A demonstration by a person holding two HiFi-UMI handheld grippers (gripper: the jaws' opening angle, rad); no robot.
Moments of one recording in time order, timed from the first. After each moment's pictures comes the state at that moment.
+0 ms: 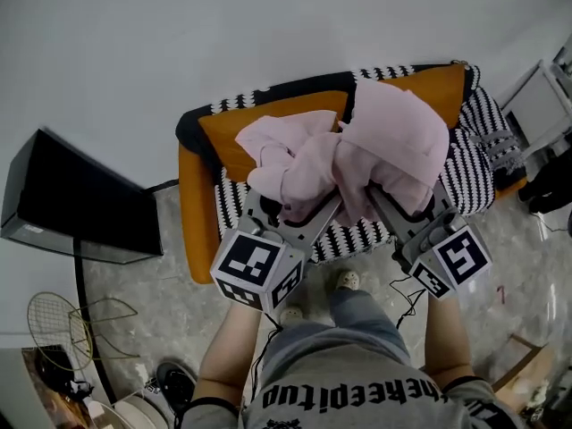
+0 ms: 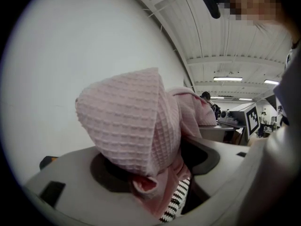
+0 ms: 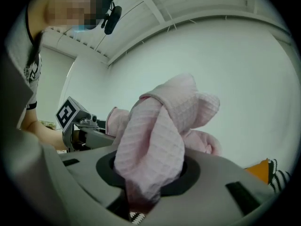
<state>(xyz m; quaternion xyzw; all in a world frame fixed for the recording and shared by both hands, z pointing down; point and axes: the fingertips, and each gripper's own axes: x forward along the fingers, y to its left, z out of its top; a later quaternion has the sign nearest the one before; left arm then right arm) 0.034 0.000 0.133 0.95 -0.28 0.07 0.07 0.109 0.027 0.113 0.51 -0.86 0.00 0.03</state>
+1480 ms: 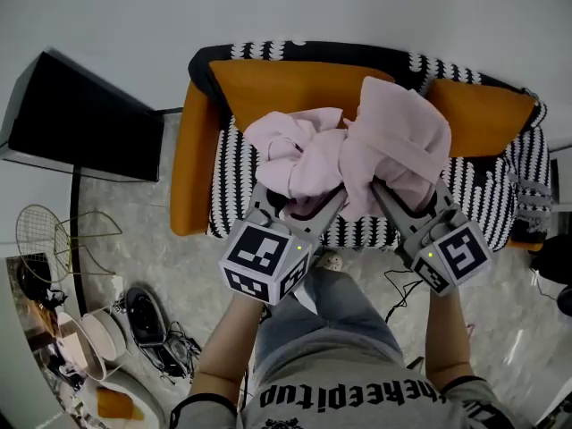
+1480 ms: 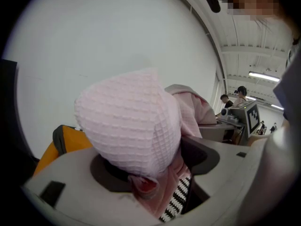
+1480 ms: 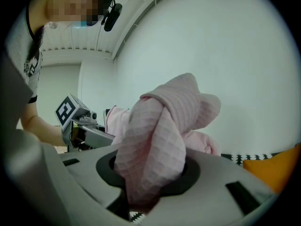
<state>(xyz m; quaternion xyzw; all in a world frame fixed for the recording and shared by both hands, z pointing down) 0.052 -0.095 0.265 0.88 -0.42 0.12 0.18 0.131 -0.097 0.245 0.37 -0.92 0.10 0.09</state>
